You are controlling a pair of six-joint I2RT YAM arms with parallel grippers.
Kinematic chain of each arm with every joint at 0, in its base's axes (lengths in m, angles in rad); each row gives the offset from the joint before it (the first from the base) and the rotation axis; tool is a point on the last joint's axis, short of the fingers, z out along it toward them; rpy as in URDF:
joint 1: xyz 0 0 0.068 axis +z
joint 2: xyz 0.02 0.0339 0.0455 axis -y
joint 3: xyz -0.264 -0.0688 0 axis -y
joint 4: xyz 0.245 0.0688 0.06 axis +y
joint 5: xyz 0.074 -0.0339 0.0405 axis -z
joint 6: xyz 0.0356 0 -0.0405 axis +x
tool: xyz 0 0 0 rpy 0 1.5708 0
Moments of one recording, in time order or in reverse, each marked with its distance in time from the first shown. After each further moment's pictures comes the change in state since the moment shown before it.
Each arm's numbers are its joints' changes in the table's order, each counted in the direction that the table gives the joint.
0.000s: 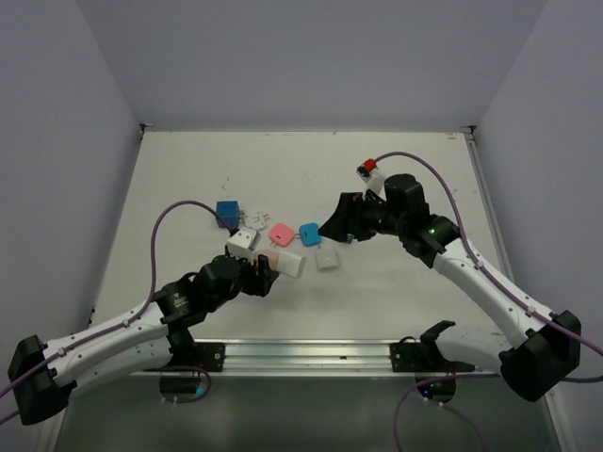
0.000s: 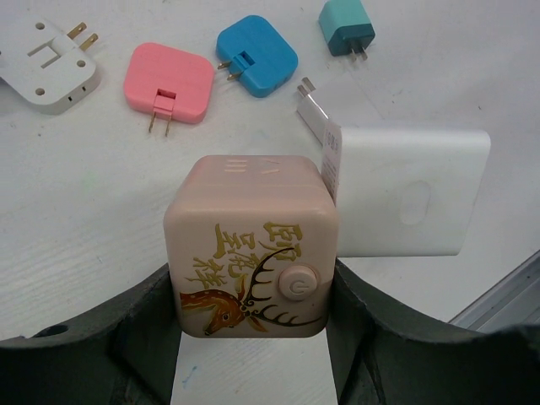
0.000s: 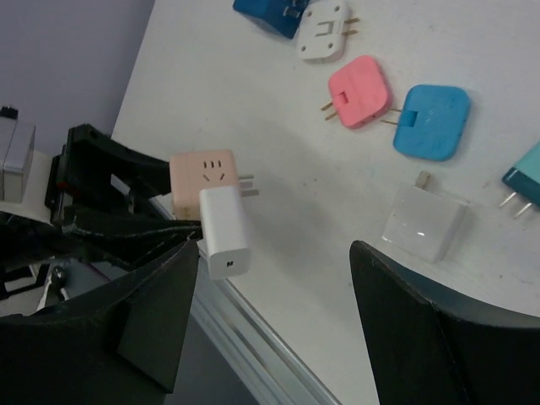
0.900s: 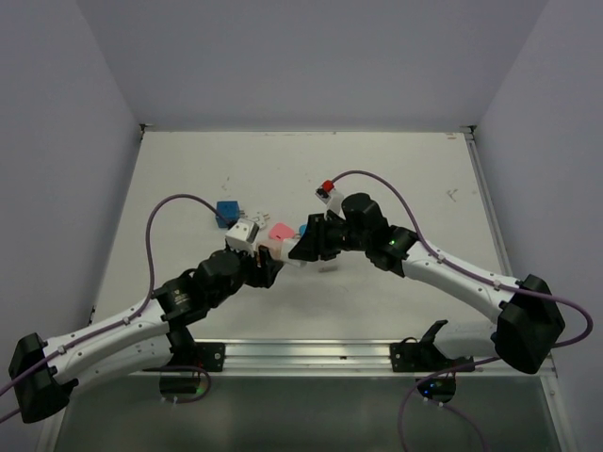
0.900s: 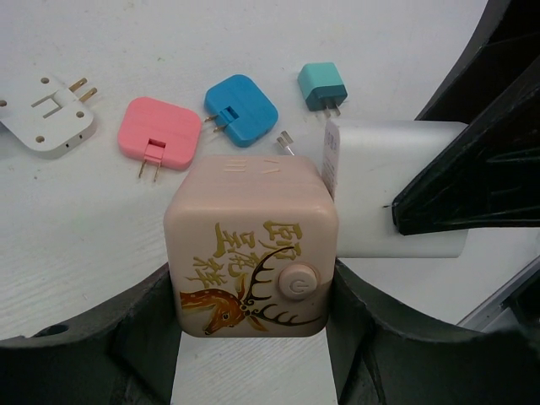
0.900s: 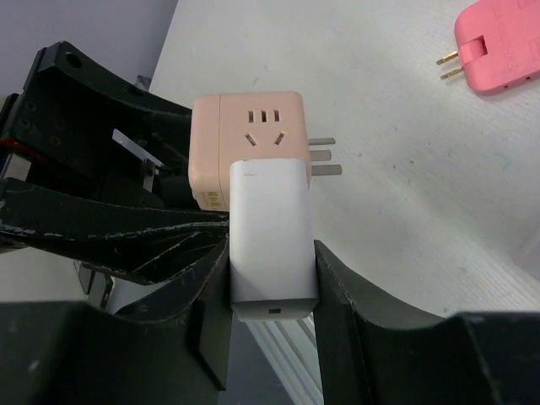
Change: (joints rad) left arm 0.000 -0.037 0.051 -0.081 -0.027 -0.023; right arm 0.275 -0.153 -0.097 -0.262 0.017 0.156
